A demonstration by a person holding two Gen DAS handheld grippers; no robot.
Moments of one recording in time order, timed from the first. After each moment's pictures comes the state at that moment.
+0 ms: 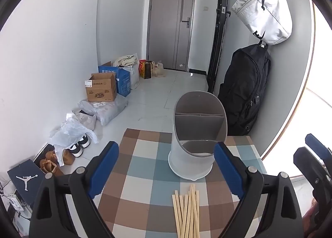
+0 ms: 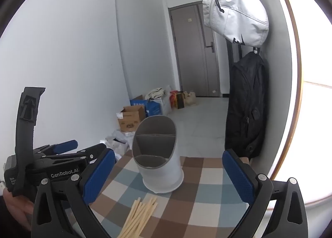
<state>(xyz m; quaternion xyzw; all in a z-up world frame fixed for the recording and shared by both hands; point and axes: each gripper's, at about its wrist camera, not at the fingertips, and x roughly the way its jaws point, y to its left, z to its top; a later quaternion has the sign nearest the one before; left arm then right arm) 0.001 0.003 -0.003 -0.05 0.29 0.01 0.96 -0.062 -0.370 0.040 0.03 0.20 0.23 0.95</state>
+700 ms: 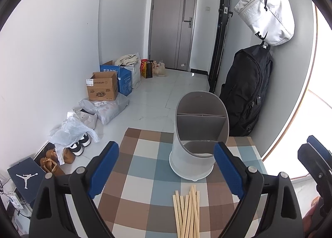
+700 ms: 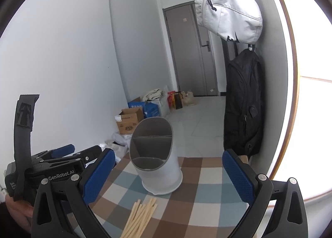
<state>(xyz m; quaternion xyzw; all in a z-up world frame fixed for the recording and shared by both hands) 0.003 0.003 -0.006 -0.06 0.29 0.02 0.95 -0.058 -0.377 0.042 0.05 0.20 0.22 0.95</state>
